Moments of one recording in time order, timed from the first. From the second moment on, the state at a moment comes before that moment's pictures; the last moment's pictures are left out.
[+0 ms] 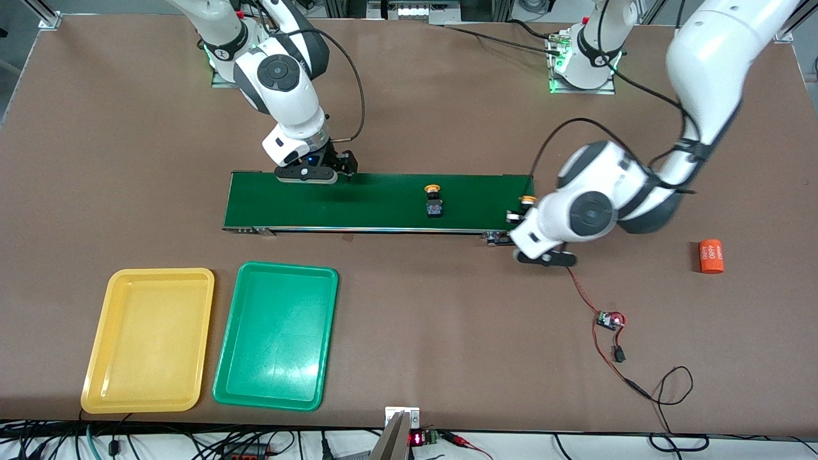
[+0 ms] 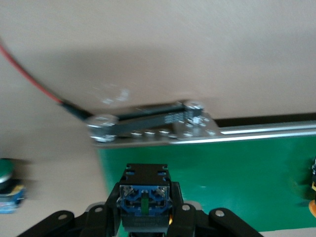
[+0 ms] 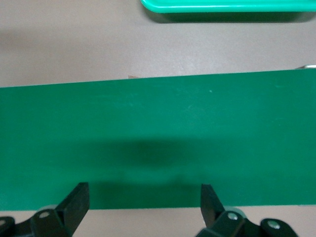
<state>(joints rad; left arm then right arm) 0.31 0.70 -0.86 -1.71 0.35 1.90 -0.60 0.22 0.18 0.43 -2.24 -0.15 2.50 0.81</state>
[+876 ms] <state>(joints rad) 0.31 0.67 -0.85 -1.62 0.36 1.78 -0.72 0.22 0.19 0.43 -2.23 -0.15 2.50 0.81</state>
